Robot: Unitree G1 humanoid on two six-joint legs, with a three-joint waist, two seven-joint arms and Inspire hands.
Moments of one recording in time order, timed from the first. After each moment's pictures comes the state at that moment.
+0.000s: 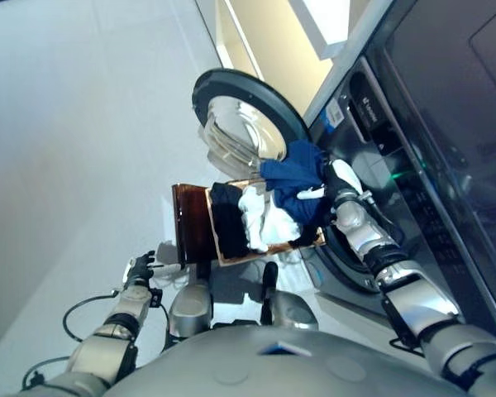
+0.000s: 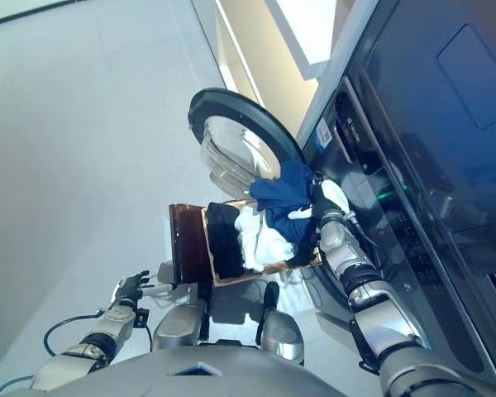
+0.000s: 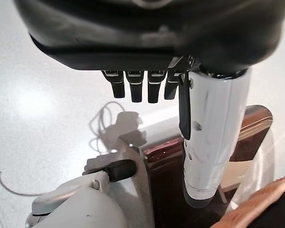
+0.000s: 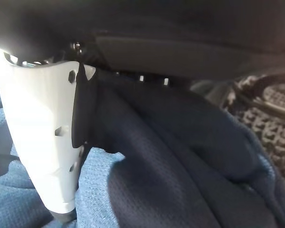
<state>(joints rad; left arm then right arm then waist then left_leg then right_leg) -0.05 0.26 -0.12 1.17 -0.02 -0.03 0.20 -0.38 -0.39 0.40 0.81 -0.24 0.09 -0.19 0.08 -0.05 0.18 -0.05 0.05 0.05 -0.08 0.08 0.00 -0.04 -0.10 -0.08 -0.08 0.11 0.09</state>
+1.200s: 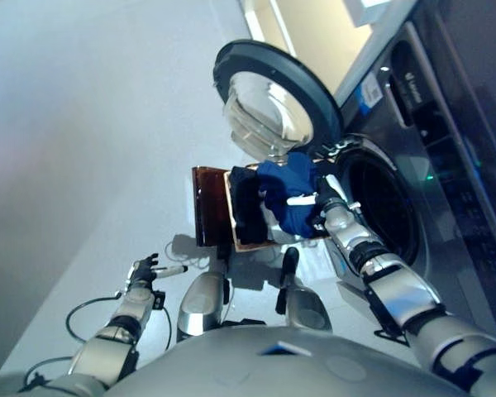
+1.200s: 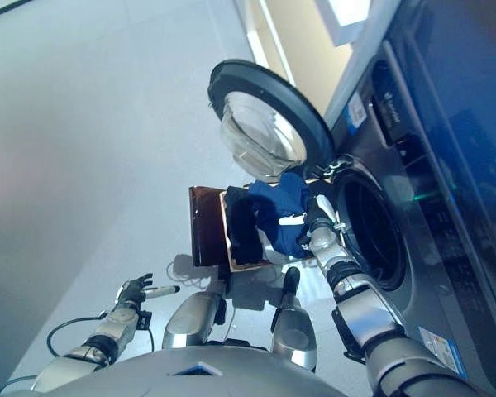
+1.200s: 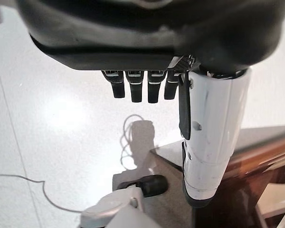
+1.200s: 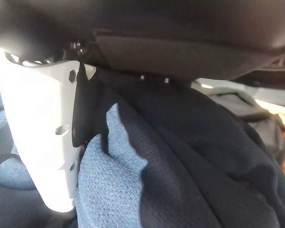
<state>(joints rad) -0.07 0.25 -0.18 1.15 -0.09 -0.03 0.20 -0.54 -0.29 0.41 1.14 -0.01 0.09 -0.20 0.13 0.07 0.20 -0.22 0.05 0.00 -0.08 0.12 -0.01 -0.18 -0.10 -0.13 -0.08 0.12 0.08</state>
